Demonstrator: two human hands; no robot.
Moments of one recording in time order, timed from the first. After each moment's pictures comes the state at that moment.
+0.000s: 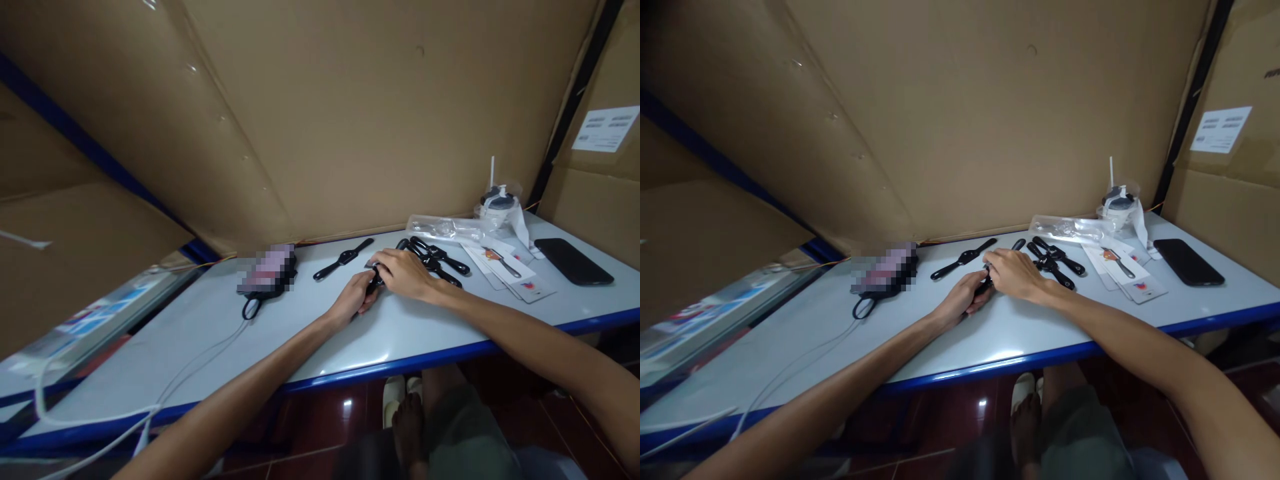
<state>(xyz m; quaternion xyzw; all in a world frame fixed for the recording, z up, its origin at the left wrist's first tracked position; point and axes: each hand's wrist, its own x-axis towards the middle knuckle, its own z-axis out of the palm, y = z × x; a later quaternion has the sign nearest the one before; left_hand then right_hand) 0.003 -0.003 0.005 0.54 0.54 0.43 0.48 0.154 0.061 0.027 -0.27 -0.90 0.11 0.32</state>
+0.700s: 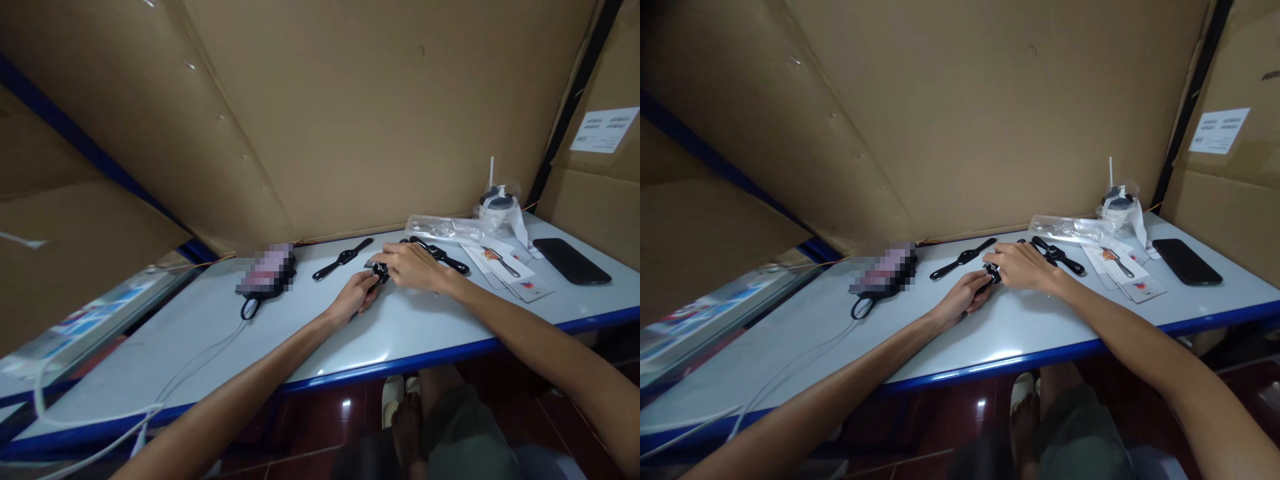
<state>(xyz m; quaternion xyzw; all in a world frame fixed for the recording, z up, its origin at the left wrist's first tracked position) 0.002 -0.005 0.007 0.54 0.54 0.42 0.50 0.175 0.070 0.044 -0.22 -0.95 -0.03 0.22</state>
